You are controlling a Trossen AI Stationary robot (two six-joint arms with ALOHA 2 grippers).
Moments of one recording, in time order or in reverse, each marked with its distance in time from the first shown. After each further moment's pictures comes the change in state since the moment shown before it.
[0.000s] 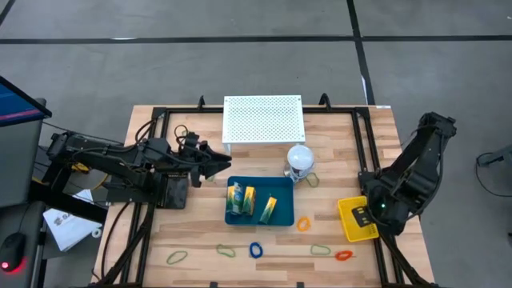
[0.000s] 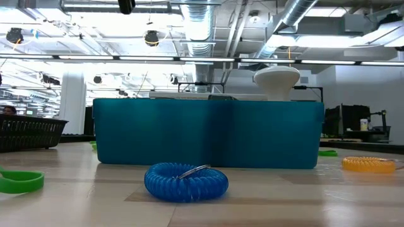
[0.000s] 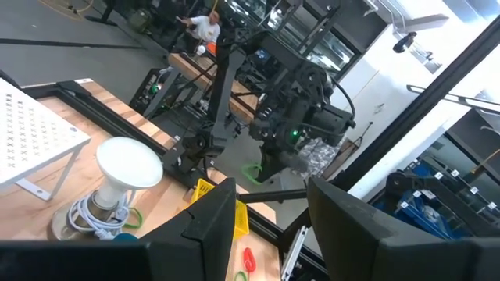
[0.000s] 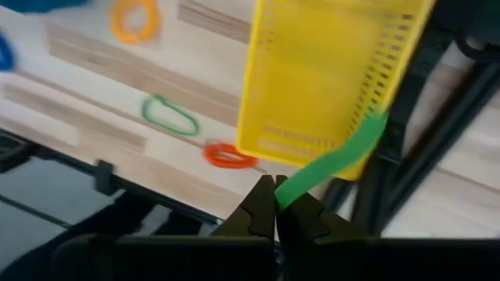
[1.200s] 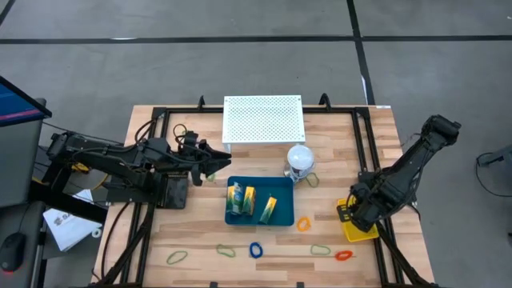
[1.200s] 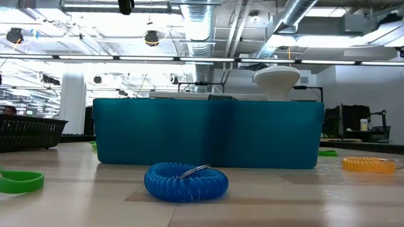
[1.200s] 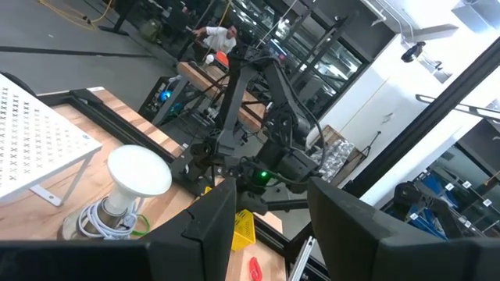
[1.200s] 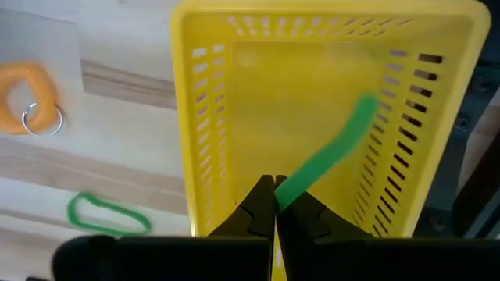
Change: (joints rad) left arm 0.000 0.000 0.000 0.008 -0.043 -0.001; right arm -0.157 0.002 -0.381 0.297 -0.052 0.003
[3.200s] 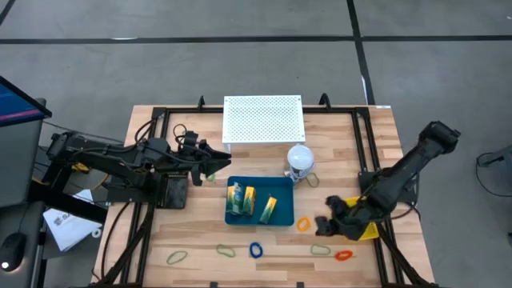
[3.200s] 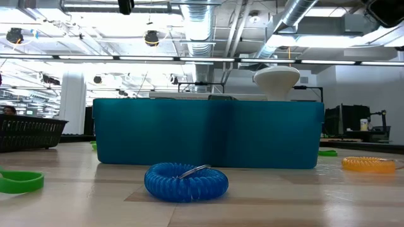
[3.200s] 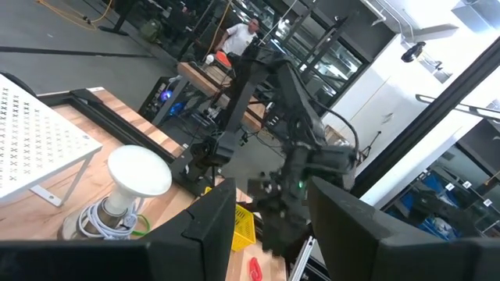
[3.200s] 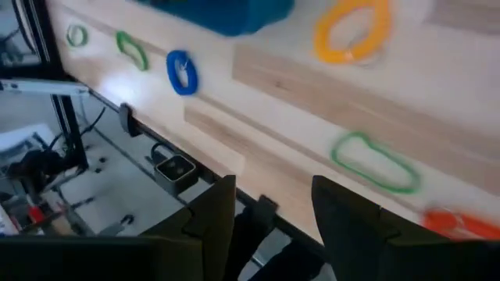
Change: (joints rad) left arm -0.003 0.000 0.000 0.000 0.000 0.001; right arm -0.068 0.186 0.160 0.520 0.216 -0.205
